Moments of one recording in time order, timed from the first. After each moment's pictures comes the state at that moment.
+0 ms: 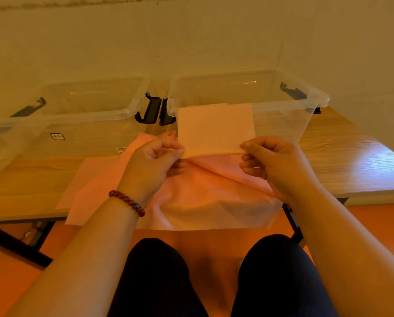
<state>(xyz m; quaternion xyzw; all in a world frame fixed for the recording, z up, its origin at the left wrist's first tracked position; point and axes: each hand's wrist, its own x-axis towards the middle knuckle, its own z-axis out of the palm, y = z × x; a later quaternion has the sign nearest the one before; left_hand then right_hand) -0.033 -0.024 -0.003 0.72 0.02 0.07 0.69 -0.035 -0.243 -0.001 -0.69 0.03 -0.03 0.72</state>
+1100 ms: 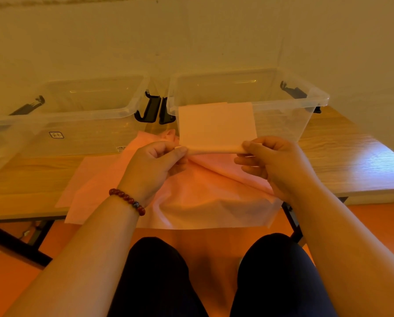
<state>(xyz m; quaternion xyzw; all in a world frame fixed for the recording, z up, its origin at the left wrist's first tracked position) -0.033 -0.026 -0.007 0.72 0.02 0.05 0.69 -0.035 -0.242 0.001 -0.69 0.05 0.00 0.72</state>
